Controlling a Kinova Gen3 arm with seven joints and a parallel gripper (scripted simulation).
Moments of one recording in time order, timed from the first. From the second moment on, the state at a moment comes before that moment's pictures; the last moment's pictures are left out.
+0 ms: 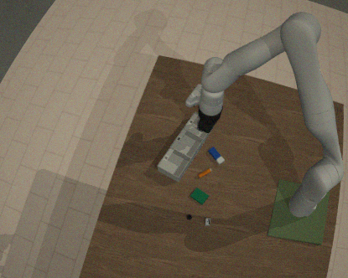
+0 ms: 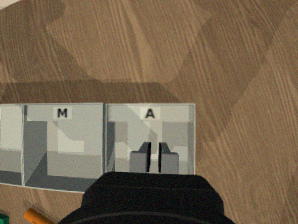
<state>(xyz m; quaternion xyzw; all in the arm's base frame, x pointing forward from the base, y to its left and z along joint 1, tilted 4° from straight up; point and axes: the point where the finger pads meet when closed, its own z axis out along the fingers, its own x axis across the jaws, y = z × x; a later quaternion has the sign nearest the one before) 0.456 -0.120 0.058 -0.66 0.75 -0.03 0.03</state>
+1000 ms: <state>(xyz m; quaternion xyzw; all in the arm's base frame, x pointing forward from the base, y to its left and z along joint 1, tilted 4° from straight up) 0.454 -0.119 0.066 -0.66 0.75 -0.02 0.02</state>
